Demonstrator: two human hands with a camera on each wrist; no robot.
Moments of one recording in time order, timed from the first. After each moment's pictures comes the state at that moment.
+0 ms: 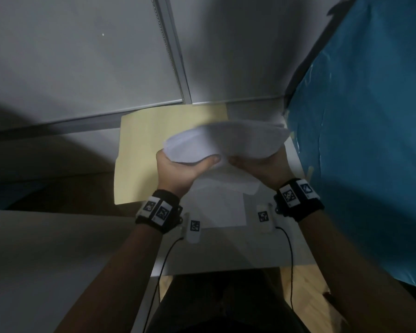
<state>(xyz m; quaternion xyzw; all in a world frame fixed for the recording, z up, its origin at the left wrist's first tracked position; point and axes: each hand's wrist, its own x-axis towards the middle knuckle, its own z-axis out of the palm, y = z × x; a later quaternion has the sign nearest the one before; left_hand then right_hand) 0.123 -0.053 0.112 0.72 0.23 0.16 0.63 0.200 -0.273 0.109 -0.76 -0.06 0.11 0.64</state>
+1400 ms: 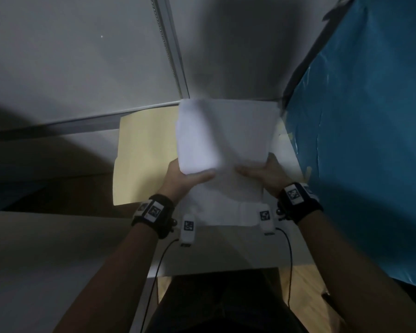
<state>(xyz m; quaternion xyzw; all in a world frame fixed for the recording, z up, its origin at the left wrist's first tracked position) 0.114 -0.033 0.073 0.71 0.23 -0.05 0.66 0.197 -0.285 0.076 -0.68 0.06 0.29 0.68</state>
